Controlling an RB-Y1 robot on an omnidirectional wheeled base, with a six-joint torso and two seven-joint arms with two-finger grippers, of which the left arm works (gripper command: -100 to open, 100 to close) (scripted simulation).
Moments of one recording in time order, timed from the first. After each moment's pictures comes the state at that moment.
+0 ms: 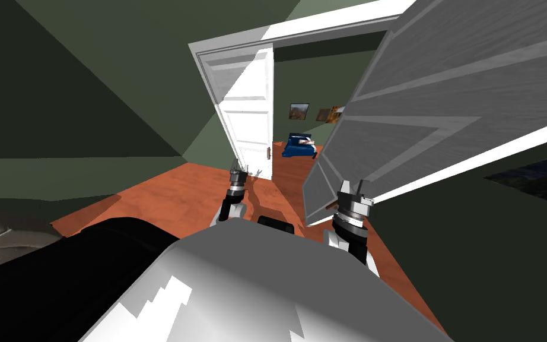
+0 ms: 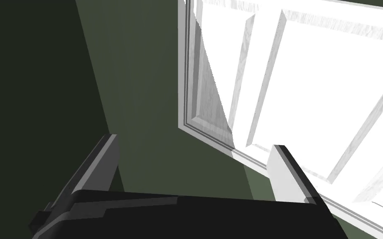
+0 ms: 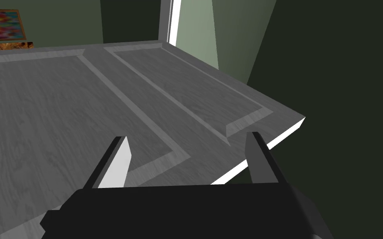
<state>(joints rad) 0.50 0.03 -0.04 -2.18 0.09 -0.49 0.01</state>
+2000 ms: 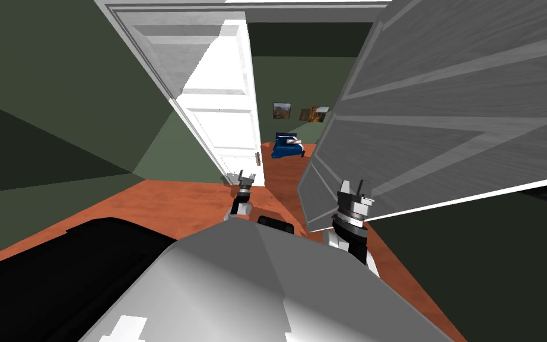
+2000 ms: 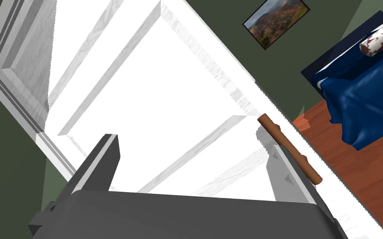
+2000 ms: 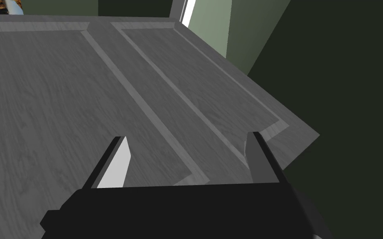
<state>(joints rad) 0.32 0.10 -0.05 -1.70 0.36 -0.62 0.41</state>
